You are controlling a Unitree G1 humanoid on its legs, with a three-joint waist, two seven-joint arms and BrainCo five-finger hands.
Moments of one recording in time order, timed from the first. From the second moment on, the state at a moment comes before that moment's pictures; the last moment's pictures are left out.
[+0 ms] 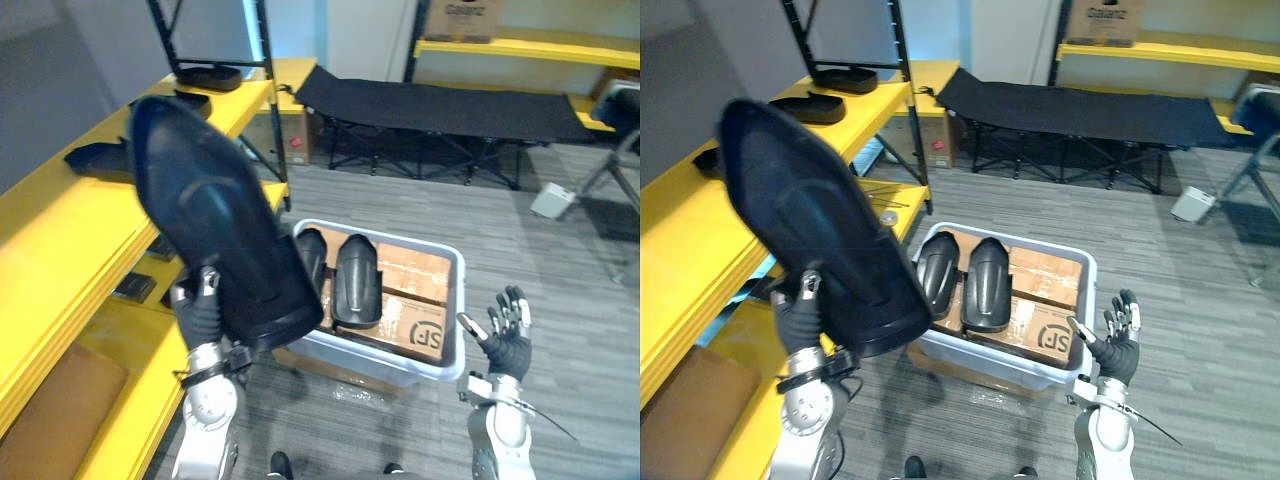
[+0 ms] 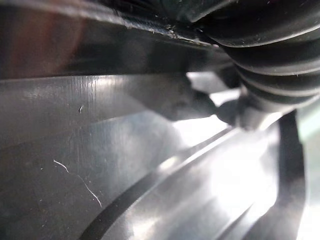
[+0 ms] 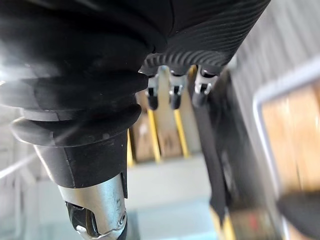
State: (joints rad) left arm 0.33 0.04 0.09 -0.35 -0.03 -0.31 0.45; right arm 0.14 -0.10 0.01 0.15 0.30 -0.45 -0.18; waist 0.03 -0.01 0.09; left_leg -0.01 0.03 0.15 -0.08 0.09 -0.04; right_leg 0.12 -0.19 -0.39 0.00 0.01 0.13
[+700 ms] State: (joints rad) left arm 0.46 0.03 0.18 -0.38 -0.15 -0.36 0.12; right arm 0.16 -0.15 0.02 -0.06 0.22 -0.32 -0.19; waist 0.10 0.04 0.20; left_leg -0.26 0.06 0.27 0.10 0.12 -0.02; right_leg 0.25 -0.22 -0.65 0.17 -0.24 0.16
